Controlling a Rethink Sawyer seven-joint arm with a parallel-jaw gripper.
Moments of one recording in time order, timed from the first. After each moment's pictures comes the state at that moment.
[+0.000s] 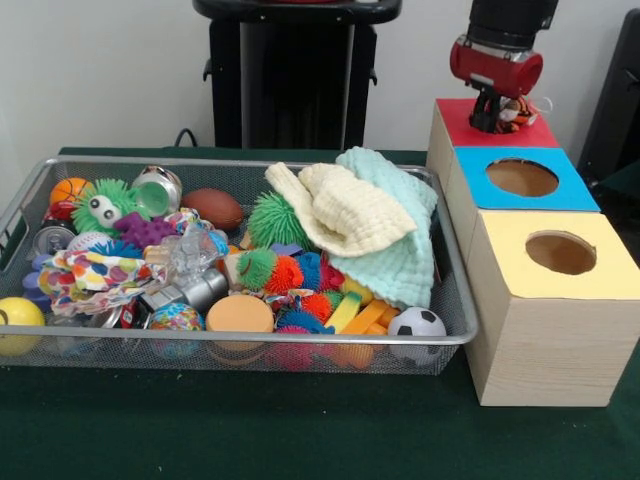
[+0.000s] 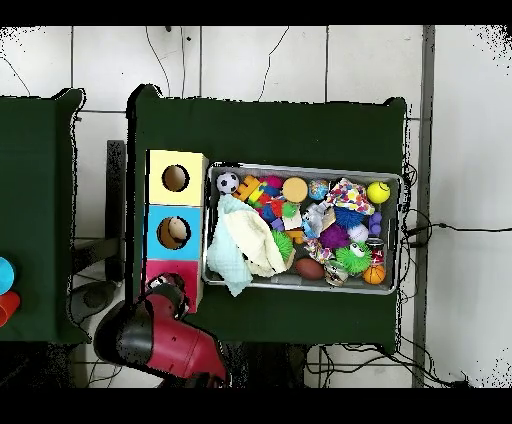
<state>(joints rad) 0.30 -0.72 -0.14 2.21 0.56 -0.02 2.27</state>
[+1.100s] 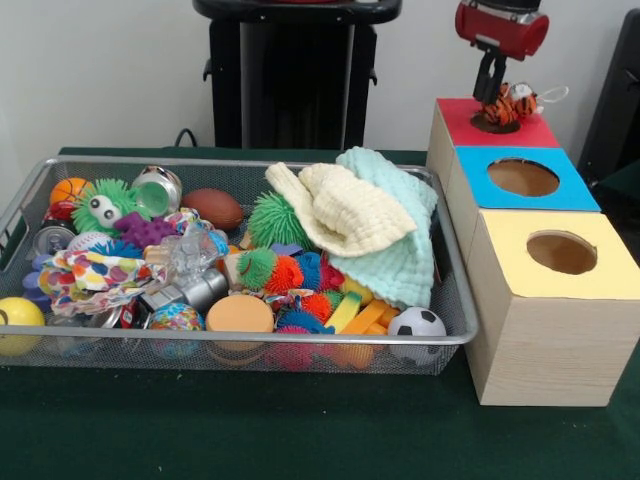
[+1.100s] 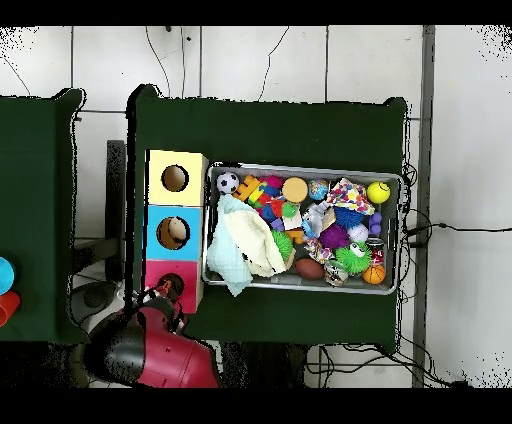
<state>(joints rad) 0.41 -0.81 -0.30 2.18 0.55 0.24 2.27</state>
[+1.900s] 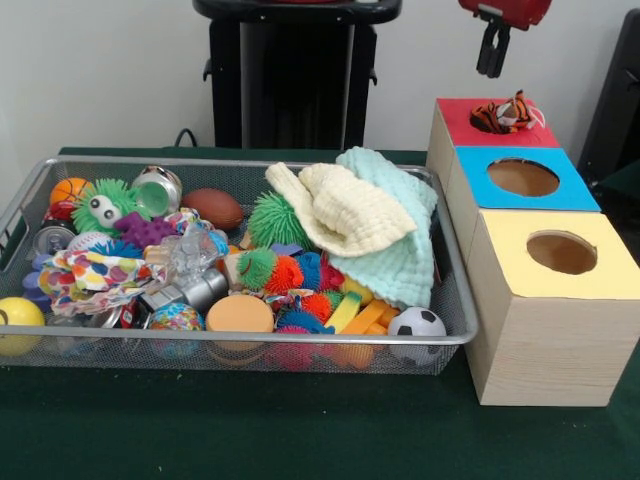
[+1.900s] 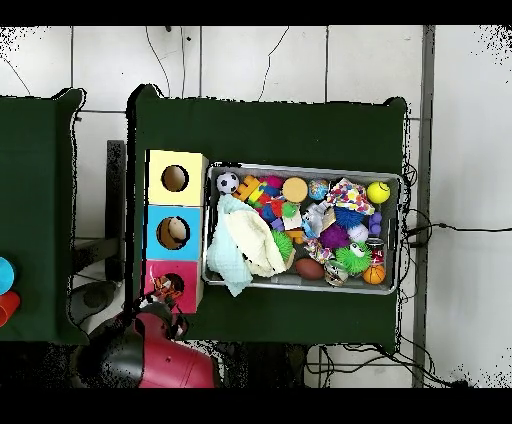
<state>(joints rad) 0.44 -0.87 -0.36 2.17 0.54 0.33 2.27</state>
